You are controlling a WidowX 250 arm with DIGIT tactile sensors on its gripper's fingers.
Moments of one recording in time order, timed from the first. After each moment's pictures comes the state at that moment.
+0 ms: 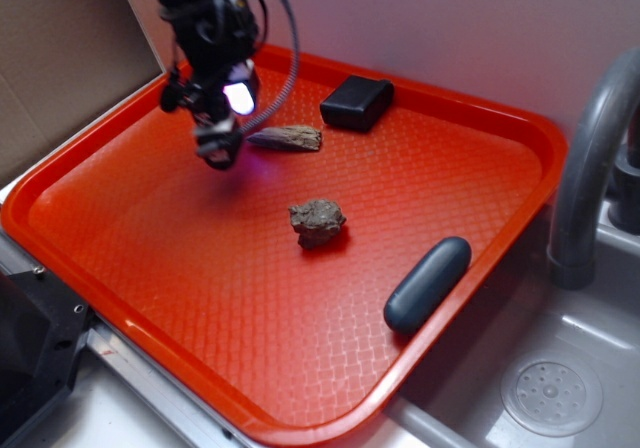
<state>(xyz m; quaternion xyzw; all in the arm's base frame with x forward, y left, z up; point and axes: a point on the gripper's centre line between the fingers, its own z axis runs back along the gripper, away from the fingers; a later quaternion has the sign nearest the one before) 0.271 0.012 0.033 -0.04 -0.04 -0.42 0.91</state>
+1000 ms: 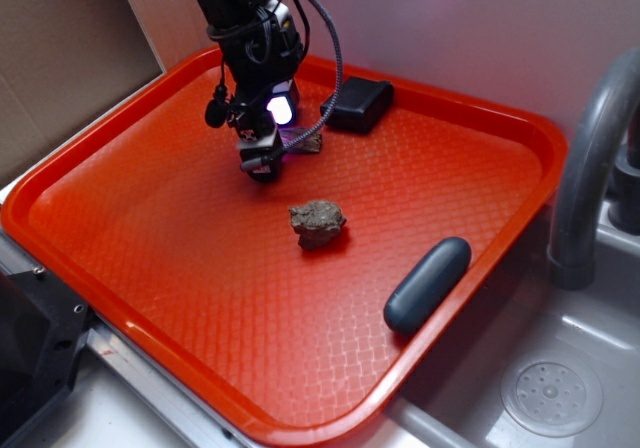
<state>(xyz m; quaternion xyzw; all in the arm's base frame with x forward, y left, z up) 0.285 -0.027 0.014 -0.04 -0.04 -0.47 0.88</state>
